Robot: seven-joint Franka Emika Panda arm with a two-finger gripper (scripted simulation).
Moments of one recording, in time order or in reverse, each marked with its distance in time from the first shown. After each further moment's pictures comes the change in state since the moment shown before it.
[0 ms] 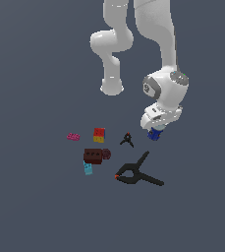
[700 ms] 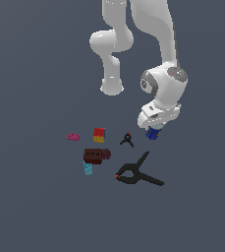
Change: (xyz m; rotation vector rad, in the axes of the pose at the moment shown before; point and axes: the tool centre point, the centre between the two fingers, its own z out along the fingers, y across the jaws) arm 0.004 0.022 -0.022 0.000 -0.005 -0.001
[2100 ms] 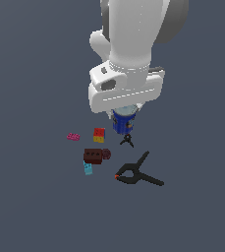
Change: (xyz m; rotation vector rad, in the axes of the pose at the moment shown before) arm 0.056 0.209 -0.223 0.002 0.002 0.002
